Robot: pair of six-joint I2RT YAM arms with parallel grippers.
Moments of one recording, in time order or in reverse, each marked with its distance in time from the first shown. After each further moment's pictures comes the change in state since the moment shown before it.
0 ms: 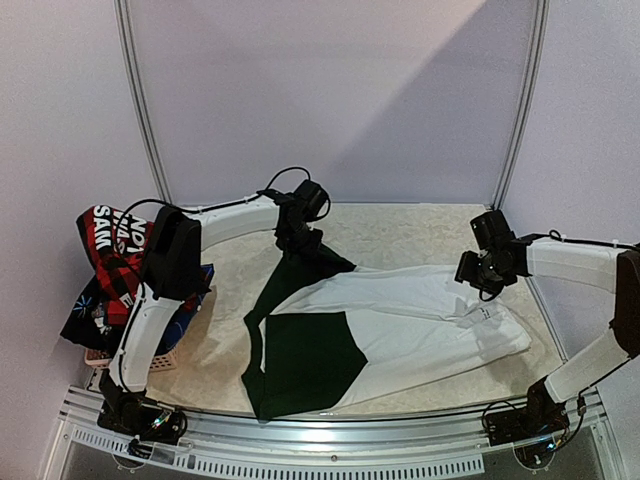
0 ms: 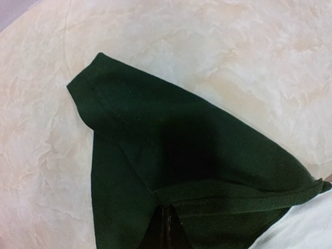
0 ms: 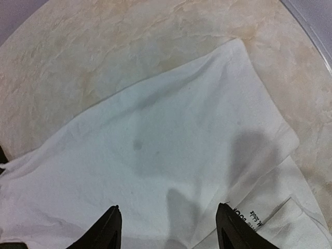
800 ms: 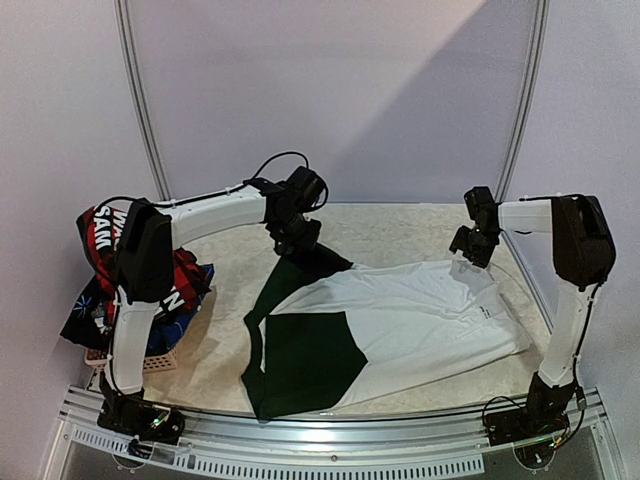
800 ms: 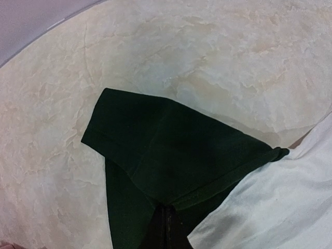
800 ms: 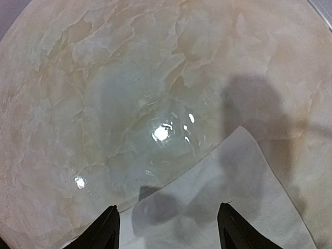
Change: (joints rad) left arm -0.048 -0.217 -0.159 0.018 -0.030 0.021; right arm -0.202 0.538 0.513 -0.060 -0.106 0.000
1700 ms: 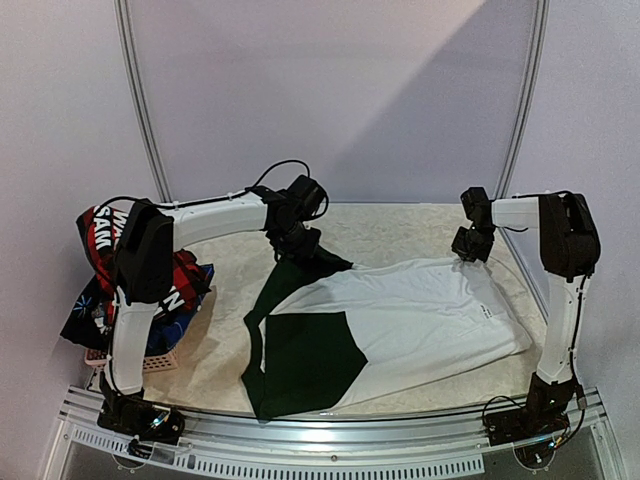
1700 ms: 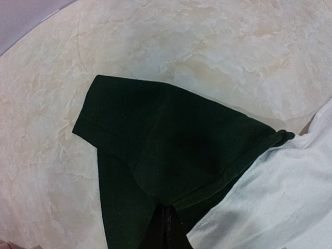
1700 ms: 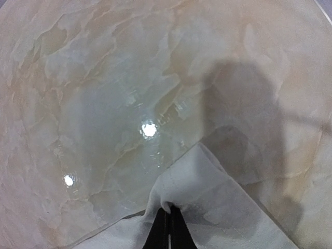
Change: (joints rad) left arm -0.009 -0.011 -0.077 0.039 0.001 0.001; right arm -0.023 0.157 0.160 -0.076 0.014 -0.033
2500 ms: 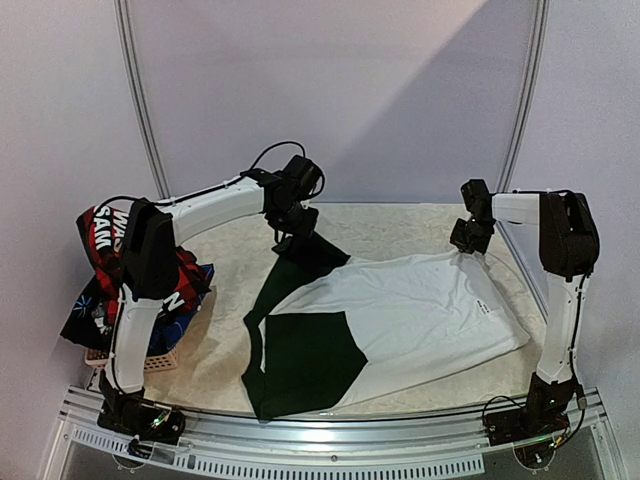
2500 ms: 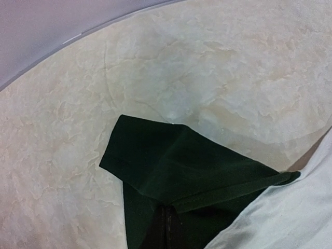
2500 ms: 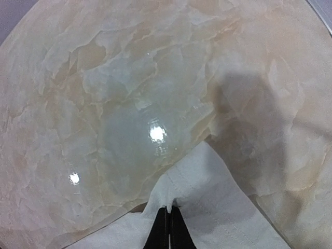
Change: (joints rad) left arm 0.050 0.057 0.194 -0.068 -0.027 0.041; right arm -0.002 0.008 0.071 -0.015 -0.027 -0.040
